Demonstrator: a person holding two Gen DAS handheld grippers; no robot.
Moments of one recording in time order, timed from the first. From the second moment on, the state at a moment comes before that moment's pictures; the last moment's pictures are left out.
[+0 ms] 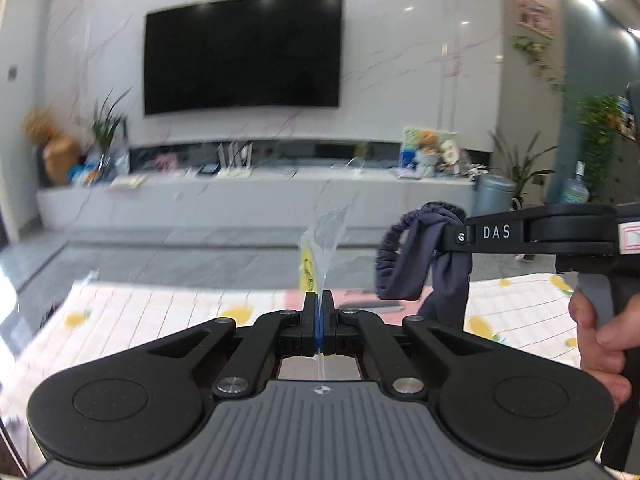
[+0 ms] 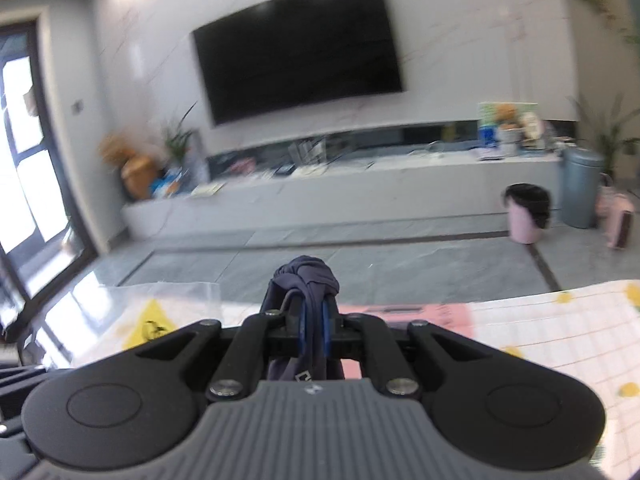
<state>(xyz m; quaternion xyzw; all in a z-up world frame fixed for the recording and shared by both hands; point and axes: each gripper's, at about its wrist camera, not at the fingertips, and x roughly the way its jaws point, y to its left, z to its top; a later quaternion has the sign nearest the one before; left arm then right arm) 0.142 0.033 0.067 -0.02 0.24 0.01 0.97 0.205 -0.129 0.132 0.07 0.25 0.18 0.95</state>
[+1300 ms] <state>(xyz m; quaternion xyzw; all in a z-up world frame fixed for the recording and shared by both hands) 0.172 0.095 -0.004 -0.04 0.42 -0.03 0.90 0.249 -0.022 -0.001 -0.10 0.45 0.17 0.87</state>
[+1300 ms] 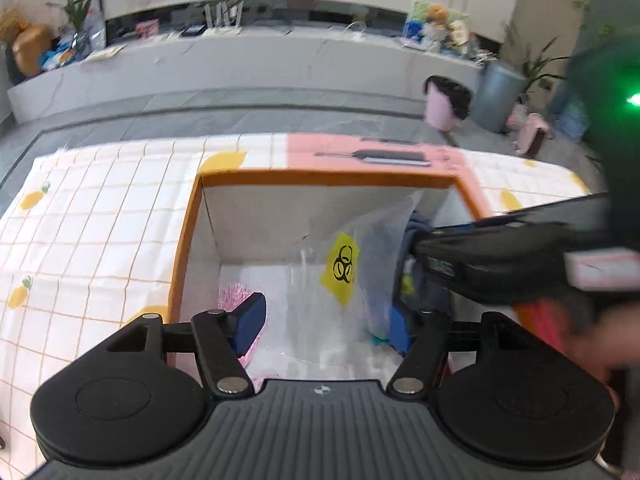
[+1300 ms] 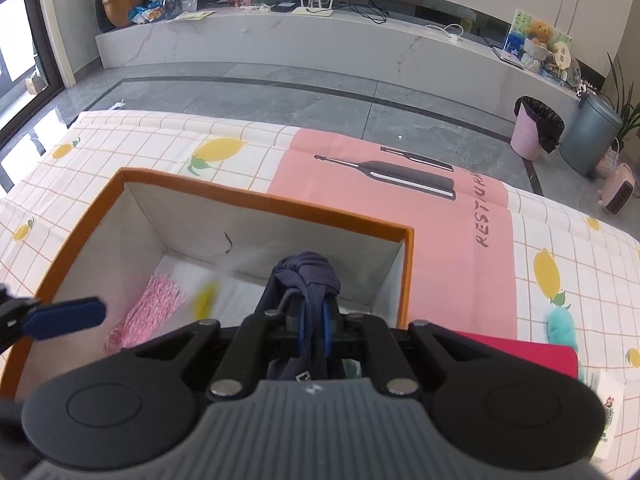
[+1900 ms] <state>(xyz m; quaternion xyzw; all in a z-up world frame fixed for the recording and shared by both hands) 0.150 0.174 0.026 -0.16 0.37 0.10 0.91 0.233 0.038 0.004 -0.12 0.44 0.22 0.86</state>
